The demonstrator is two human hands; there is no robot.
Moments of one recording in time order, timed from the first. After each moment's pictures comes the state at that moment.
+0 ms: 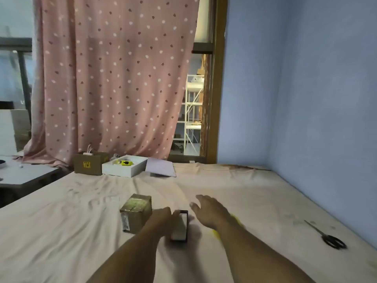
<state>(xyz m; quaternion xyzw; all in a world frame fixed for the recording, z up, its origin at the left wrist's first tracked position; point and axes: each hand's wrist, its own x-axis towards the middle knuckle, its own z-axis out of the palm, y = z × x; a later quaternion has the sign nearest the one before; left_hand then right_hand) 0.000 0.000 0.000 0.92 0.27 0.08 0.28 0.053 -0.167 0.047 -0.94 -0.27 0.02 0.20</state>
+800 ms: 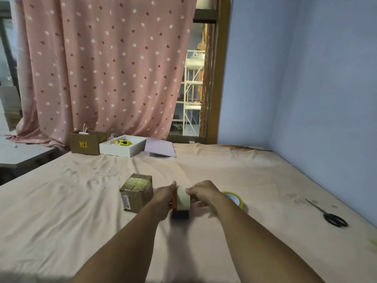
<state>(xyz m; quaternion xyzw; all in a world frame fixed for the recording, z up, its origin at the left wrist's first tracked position) 0.016 0.009 -0.014 0.56 0.27 0.10 0.77 0.075 -0.135 0.019 -0.83 -0.13 0.20 0.50</state>
